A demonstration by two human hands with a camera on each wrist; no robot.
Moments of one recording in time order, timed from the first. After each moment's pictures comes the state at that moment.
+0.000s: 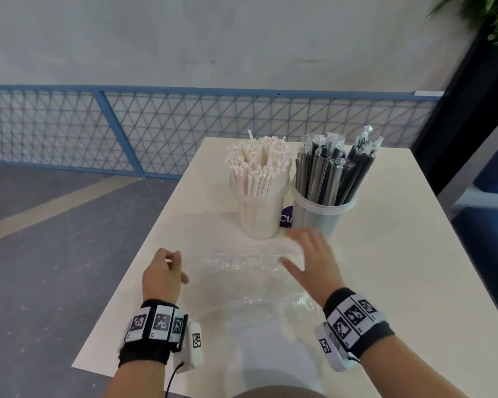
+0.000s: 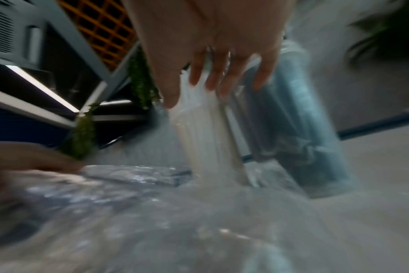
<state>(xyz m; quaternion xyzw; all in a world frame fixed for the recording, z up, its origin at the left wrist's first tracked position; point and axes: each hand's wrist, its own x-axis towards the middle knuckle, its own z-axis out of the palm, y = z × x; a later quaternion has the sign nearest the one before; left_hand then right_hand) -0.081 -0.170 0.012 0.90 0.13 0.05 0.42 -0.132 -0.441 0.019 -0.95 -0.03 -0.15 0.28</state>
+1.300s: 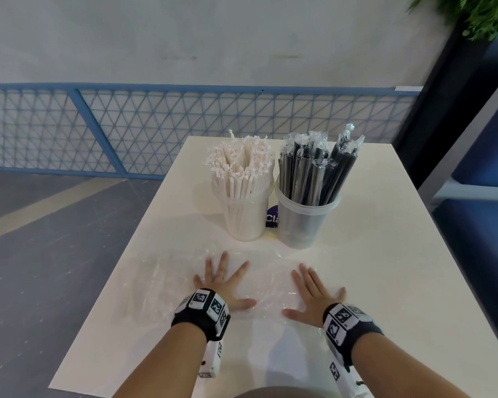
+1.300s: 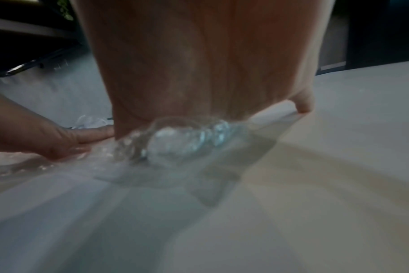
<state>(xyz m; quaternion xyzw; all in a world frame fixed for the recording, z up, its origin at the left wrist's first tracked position) -0.066 -0.259 -0.050 0.92 -0.18 -0.35 0.03 -0.156 -0.475 -0.050 -0.93 0.06 0.35 0.11</state>
